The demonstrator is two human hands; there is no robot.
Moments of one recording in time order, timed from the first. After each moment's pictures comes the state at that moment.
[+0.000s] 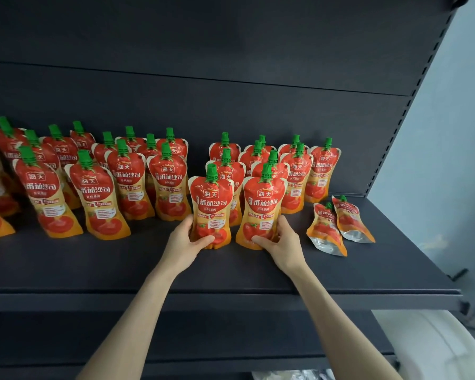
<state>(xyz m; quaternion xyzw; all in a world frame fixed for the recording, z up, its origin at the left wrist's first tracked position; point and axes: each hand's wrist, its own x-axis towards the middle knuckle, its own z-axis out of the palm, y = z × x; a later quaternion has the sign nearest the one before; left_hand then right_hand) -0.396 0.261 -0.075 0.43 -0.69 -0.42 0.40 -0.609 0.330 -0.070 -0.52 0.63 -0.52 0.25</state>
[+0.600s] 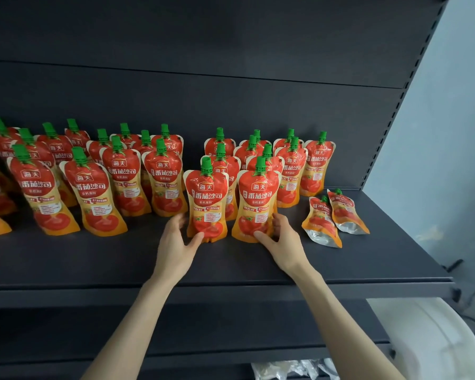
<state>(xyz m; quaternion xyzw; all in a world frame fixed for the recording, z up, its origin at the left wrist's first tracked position) -0.394 0.287 -0.080 0.51 -0.69 -0.28 0.44 -0.613 0.347 -0.068 -0.54 0.69 -0.44 0.21</state>
